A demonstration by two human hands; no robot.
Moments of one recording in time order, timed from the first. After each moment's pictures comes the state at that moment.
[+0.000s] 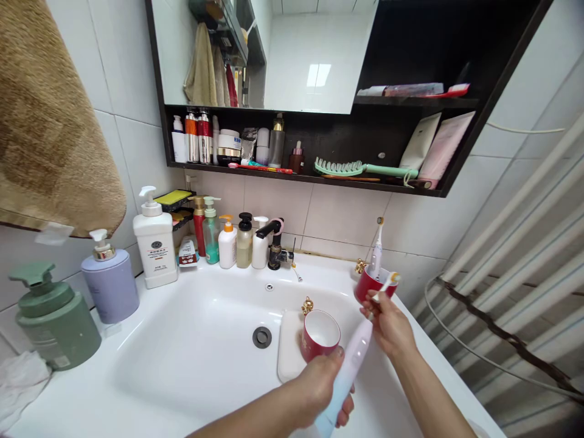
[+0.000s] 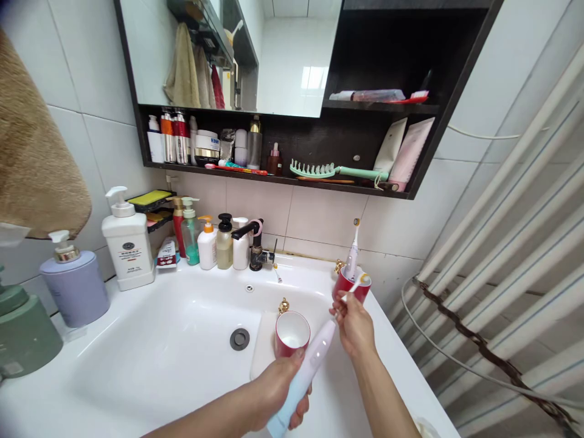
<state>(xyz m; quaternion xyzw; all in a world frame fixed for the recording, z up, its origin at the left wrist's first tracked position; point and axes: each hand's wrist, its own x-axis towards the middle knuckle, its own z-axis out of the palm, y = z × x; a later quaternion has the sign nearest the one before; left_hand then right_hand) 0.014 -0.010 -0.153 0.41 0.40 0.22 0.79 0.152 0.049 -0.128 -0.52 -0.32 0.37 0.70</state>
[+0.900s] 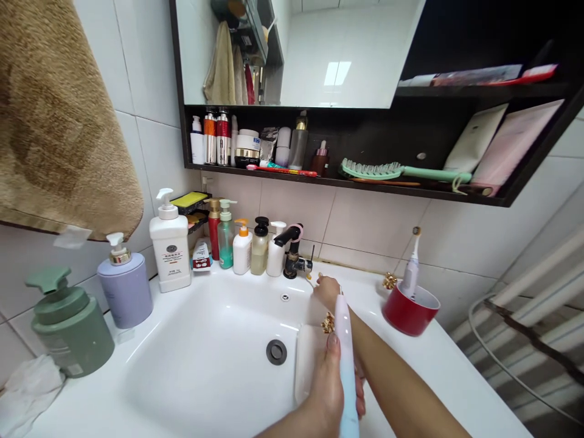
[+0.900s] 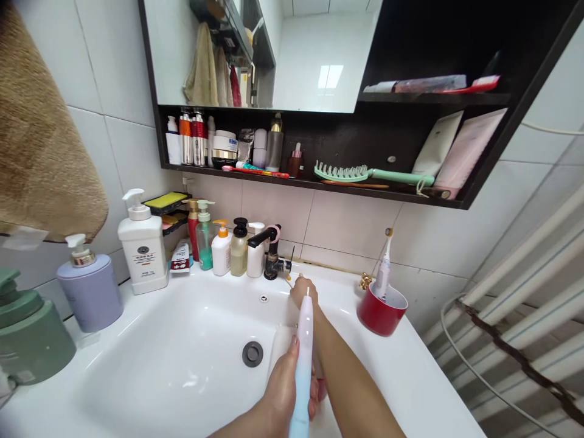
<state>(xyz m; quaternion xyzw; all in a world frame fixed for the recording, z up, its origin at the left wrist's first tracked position) 0.013 0.014 -0.150 0.25 0.39 0.43 0.77 0.070 0.166 -0.146 -0.68 -0.57 0.26 0.38</state>
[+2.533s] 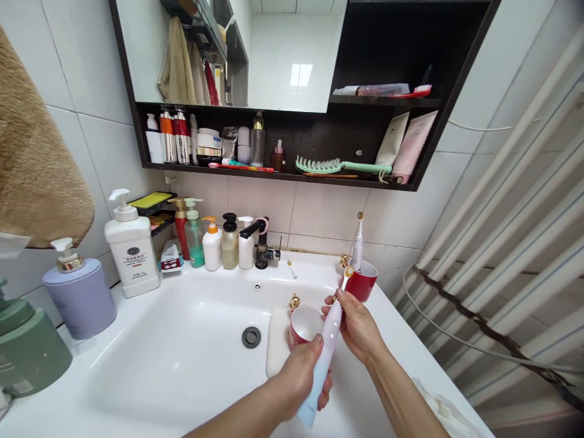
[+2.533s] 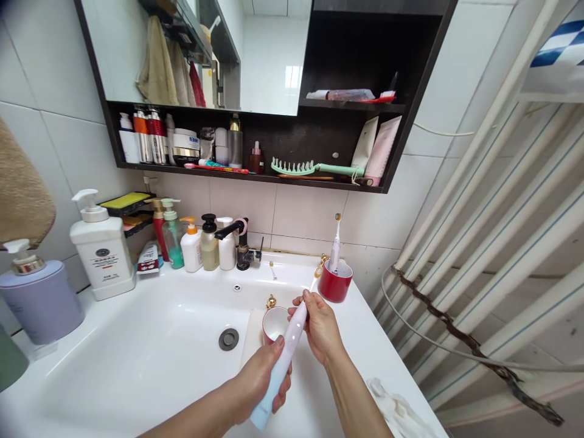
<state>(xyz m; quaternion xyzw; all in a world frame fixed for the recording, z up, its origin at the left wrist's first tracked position) 0.014 -0.016 -0.151 0.43 0.36 0.28 0.77 0.122 0.014 -0.112 -0.44 -0.34 0.54 0.64</state>
